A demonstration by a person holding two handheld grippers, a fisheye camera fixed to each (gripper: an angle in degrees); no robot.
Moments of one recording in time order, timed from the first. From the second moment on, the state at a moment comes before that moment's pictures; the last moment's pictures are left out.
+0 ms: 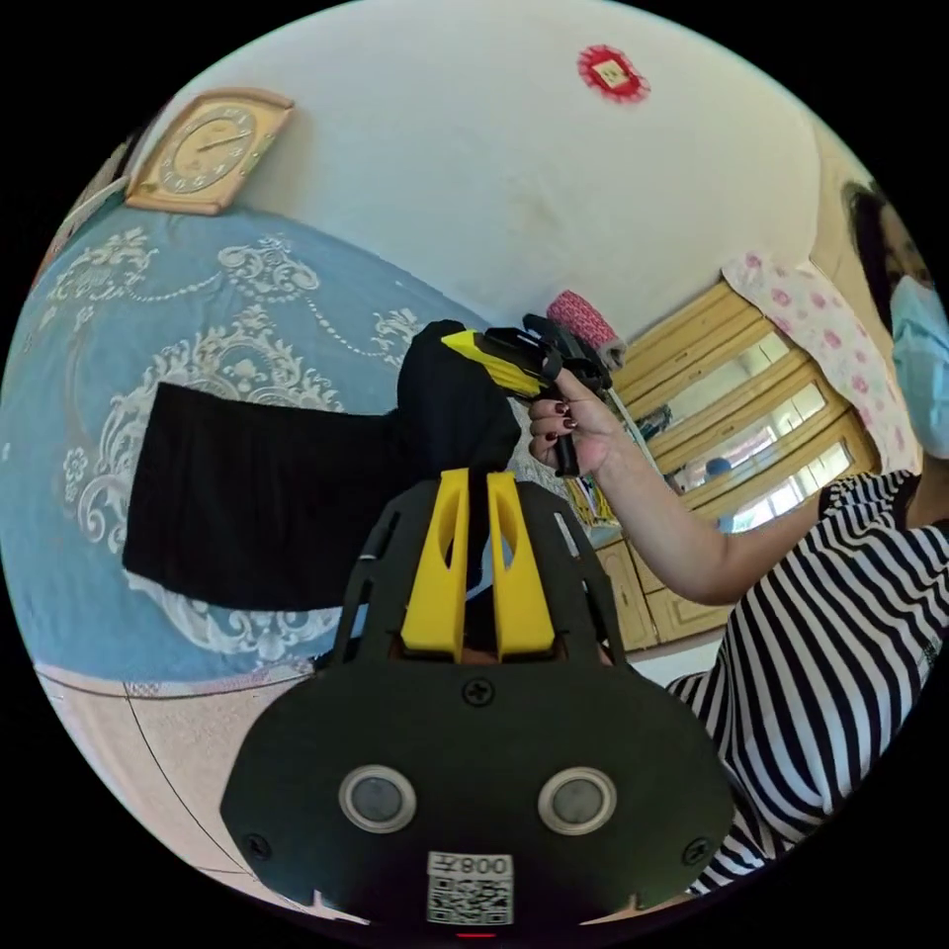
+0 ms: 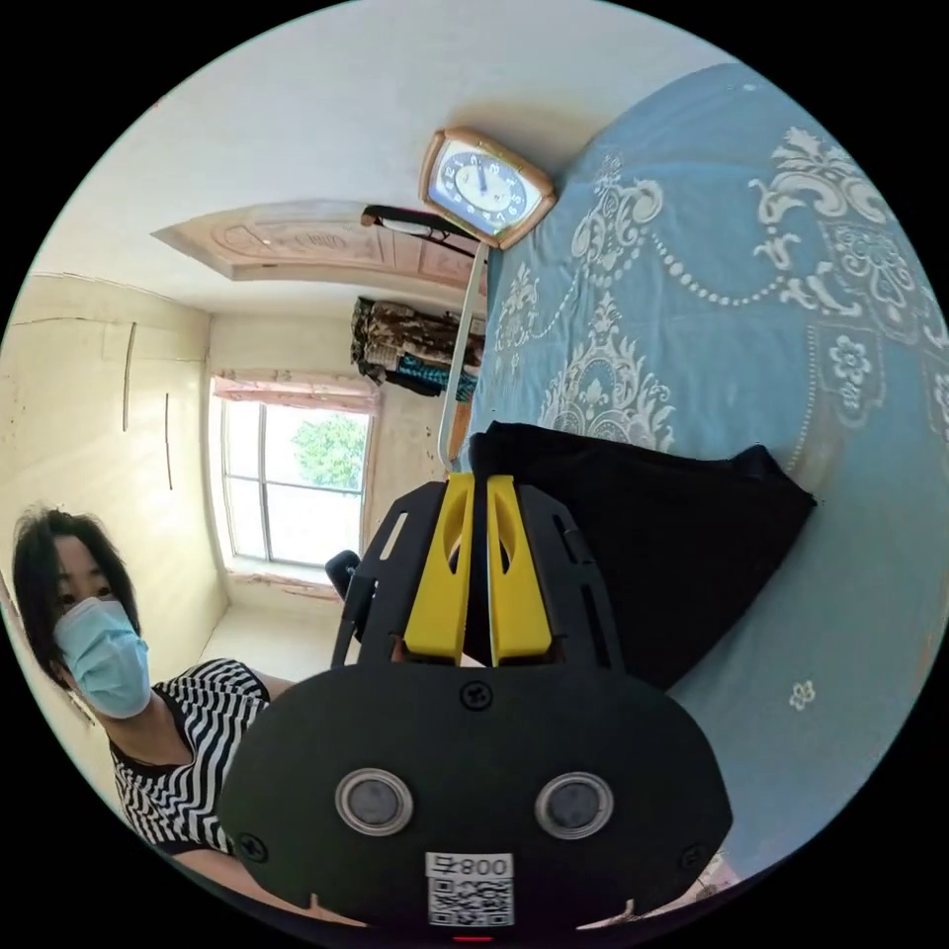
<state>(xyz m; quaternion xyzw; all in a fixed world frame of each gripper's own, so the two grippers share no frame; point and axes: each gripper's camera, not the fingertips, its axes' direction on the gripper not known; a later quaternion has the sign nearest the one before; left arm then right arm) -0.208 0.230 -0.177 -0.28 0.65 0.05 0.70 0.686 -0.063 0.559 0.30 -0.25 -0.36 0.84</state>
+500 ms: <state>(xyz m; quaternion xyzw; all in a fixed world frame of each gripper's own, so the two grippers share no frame) -0.303 0.274 -0.030 -0.36 0.60 -0.11 0.70 0.580 -0.148 0.621 0.22 -0.18 -0.33 0.90</state>
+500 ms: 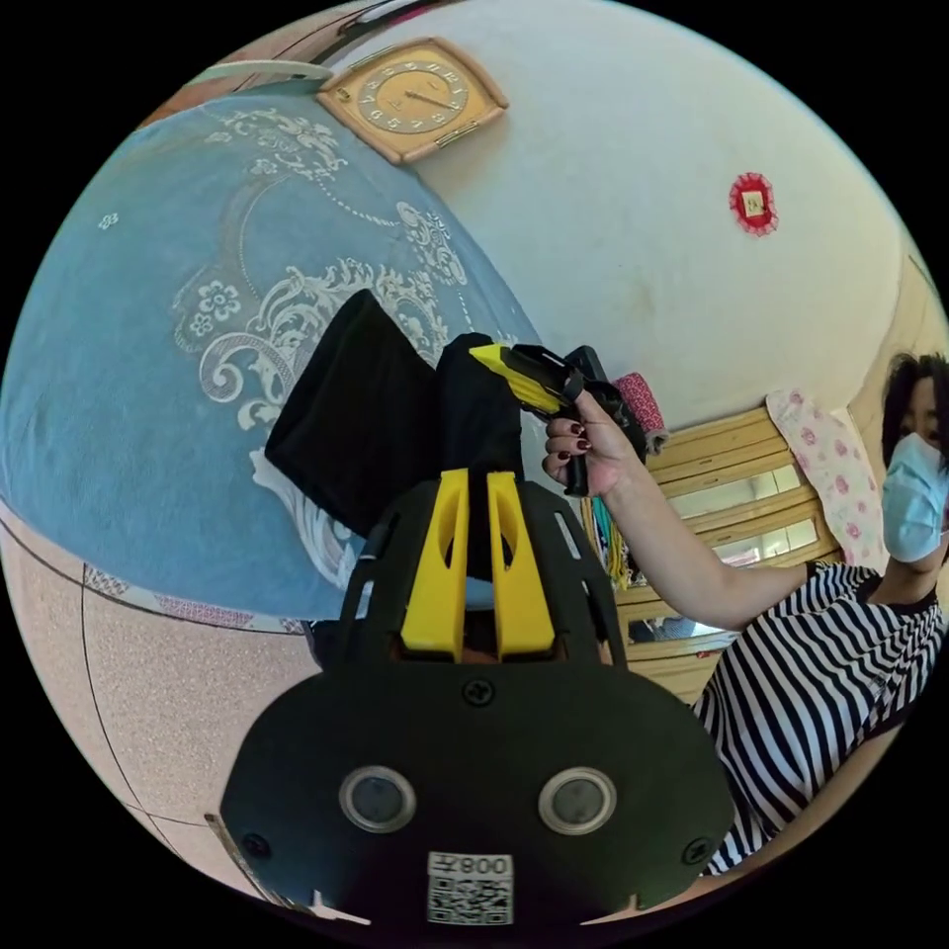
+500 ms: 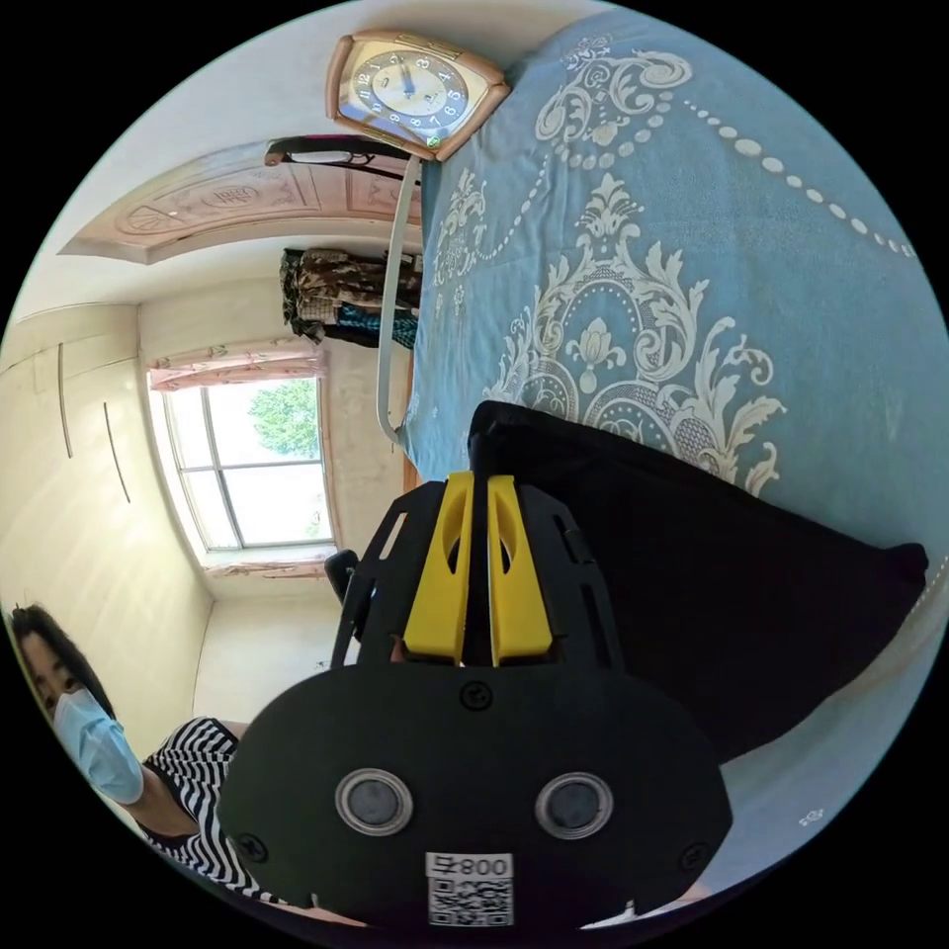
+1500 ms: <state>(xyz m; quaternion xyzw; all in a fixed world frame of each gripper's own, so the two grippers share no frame) -0.320 0.284 0.050 -0.38 0.50 -0.11 0.77 0.632 -0.133 0.650 0.22 -0.13 -0.41 0.88</state>
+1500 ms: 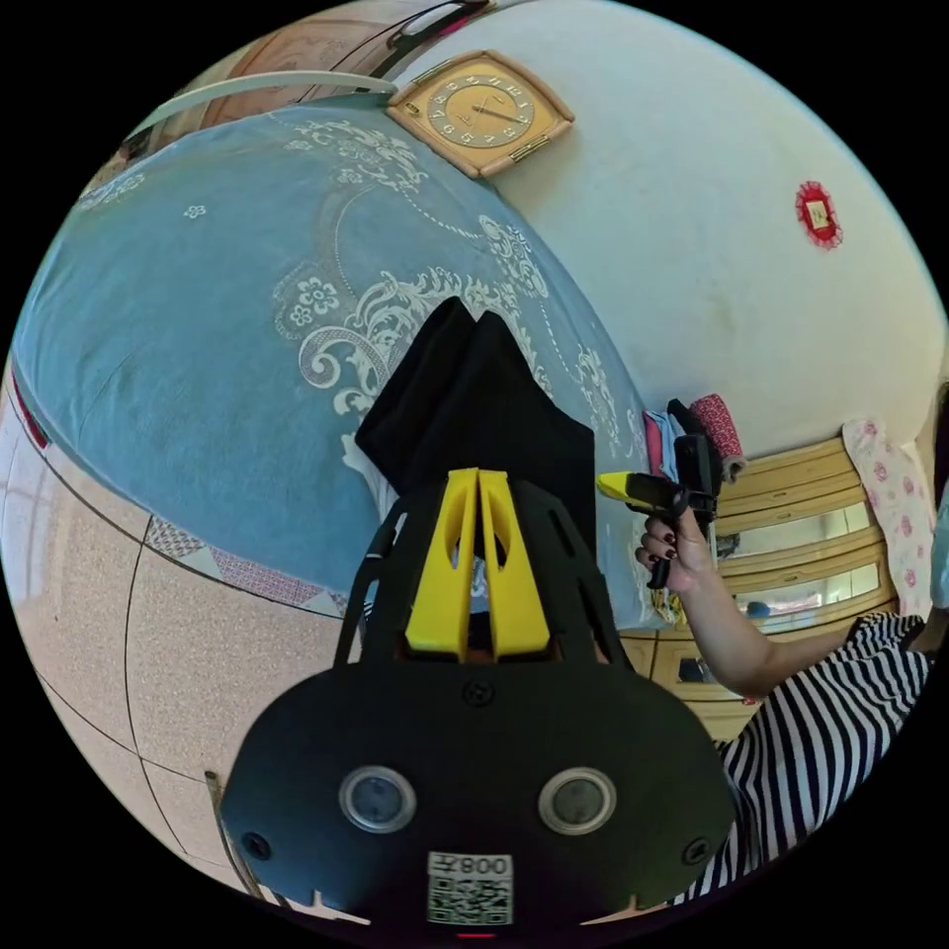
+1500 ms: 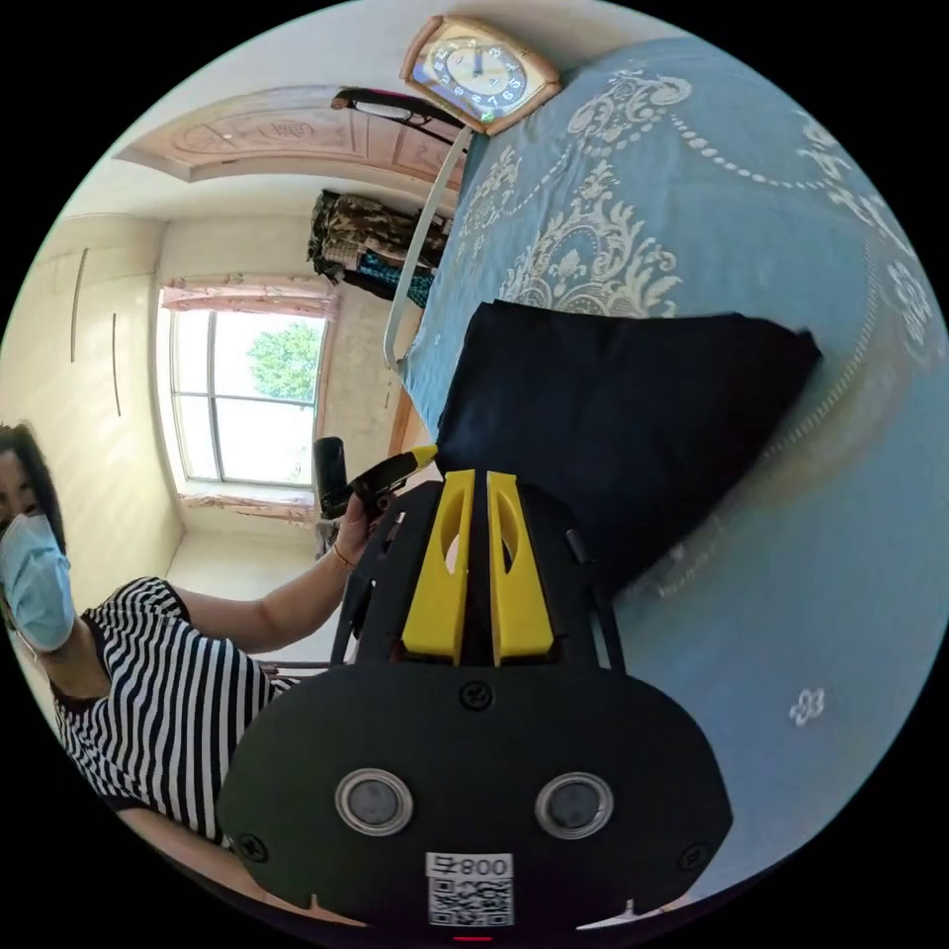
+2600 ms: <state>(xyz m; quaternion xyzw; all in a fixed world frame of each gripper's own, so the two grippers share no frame) -0.272 0.349 0.093 -0.50 0.65 -0.16 0.55 0.764 -0.167 0.689 0.18 -0.31 -0.29 0.89</state>
